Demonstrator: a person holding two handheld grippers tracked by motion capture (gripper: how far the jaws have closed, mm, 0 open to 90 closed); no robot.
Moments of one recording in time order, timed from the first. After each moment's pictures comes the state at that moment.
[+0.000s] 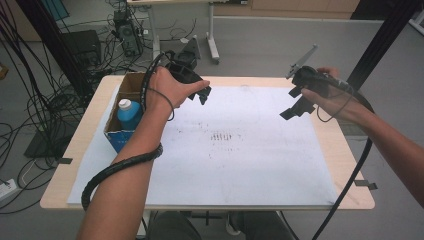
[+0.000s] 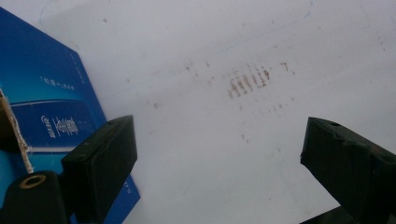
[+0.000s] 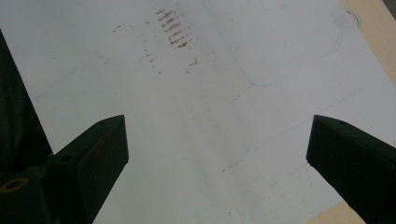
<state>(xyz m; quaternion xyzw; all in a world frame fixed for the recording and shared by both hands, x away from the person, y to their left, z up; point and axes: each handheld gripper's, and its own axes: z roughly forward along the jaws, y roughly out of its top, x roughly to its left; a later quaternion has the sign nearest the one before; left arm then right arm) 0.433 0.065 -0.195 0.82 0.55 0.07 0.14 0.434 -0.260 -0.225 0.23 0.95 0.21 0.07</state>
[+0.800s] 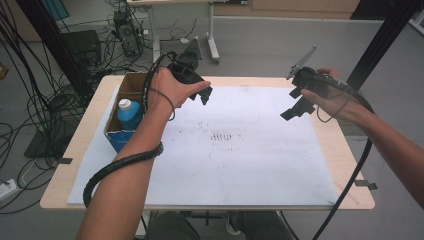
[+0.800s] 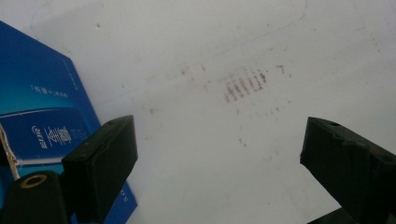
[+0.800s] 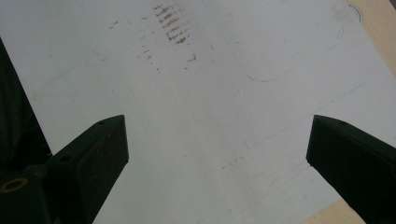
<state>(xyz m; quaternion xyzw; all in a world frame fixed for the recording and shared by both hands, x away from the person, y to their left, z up) 0.437 0.065 -0.198 0.83 0.54 0.07 0.14 0.435 -0.261 -0.229 0.23 0.95 0.21 0.07</state>
